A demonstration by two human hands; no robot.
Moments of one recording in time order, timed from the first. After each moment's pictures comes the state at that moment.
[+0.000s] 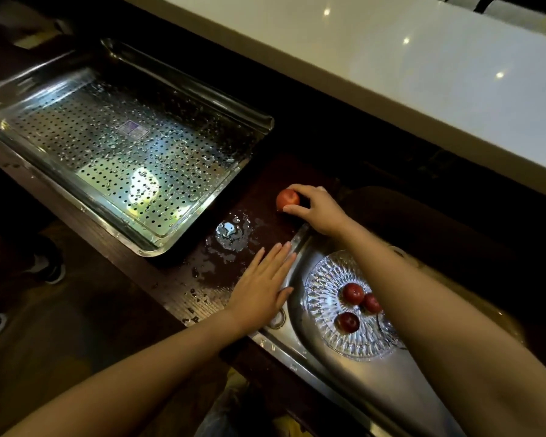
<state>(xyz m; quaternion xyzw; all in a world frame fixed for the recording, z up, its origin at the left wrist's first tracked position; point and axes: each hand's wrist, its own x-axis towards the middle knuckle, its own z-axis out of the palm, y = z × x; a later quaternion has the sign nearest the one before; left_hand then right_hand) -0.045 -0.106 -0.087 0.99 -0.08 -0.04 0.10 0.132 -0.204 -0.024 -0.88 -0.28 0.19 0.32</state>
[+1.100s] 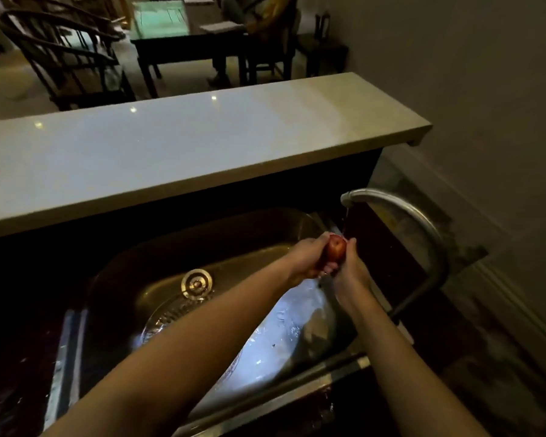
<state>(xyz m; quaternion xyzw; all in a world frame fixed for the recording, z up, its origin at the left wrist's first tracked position) 0.005 -0.532 0.043 0.66 -0.12 -0.49 0.55 -0.064 -0.596 0.011 -0.39 0.50 -0.18 0.75</state>
